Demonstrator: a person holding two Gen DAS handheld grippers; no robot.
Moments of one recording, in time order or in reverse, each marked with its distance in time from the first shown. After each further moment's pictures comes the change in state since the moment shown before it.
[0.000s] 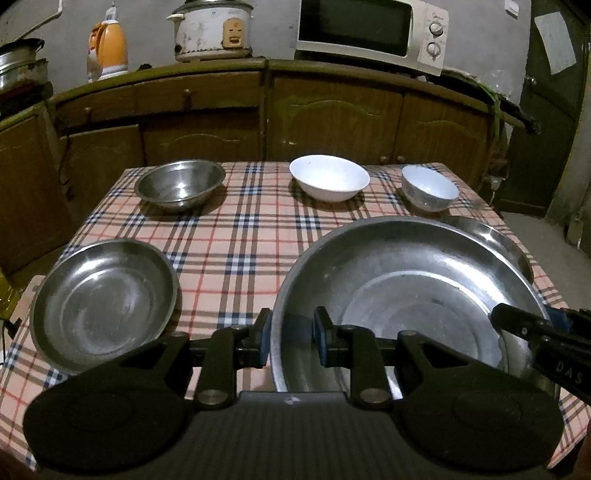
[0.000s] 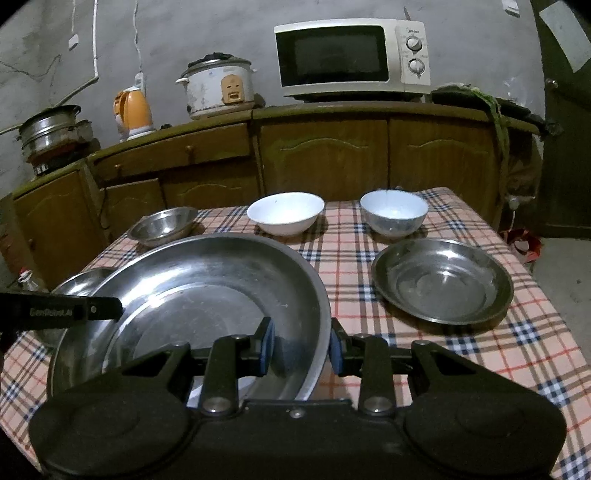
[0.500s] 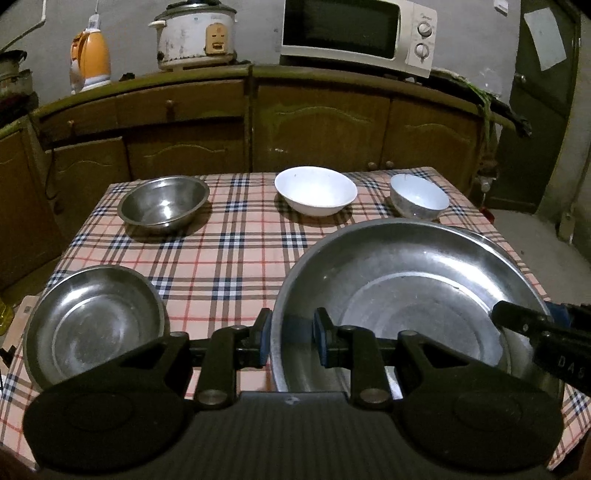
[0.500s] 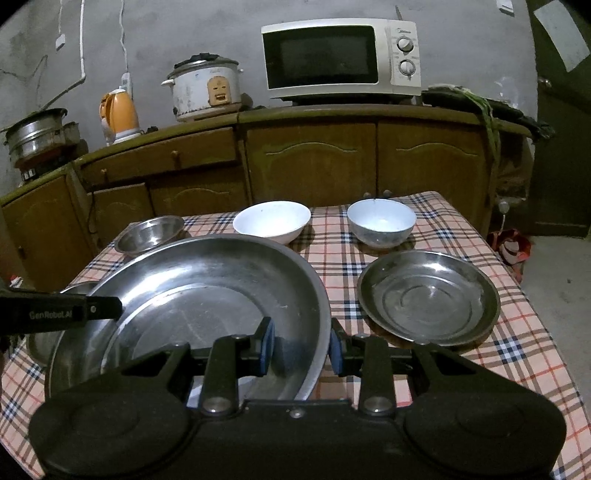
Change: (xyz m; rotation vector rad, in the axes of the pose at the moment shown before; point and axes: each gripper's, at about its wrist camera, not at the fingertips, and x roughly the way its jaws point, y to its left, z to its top) left arm 0.008 -0.003 0.020 0.027 0.004 -0.030; right arm 0.003 -0.006 0.030 0.006 0.021 -0.033
